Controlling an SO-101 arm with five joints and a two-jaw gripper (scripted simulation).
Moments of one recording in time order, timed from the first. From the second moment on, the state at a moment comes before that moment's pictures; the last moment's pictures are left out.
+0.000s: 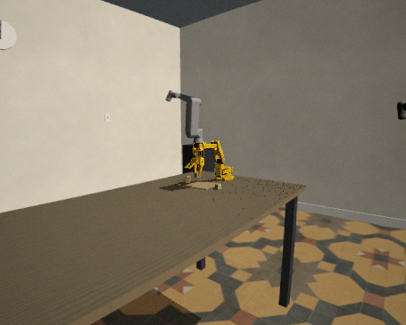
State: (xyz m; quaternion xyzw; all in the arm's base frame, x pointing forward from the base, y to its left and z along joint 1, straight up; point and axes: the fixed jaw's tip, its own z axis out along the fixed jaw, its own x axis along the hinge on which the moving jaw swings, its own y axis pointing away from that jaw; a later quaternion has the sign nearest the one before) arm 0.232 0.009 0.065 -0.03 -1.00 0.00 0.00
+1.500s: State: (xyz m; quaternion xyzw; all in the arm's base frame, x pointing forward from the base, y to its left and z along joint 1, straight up) arm 0.103 0.148 0.056 0.41 -0.91 0.00 0.00
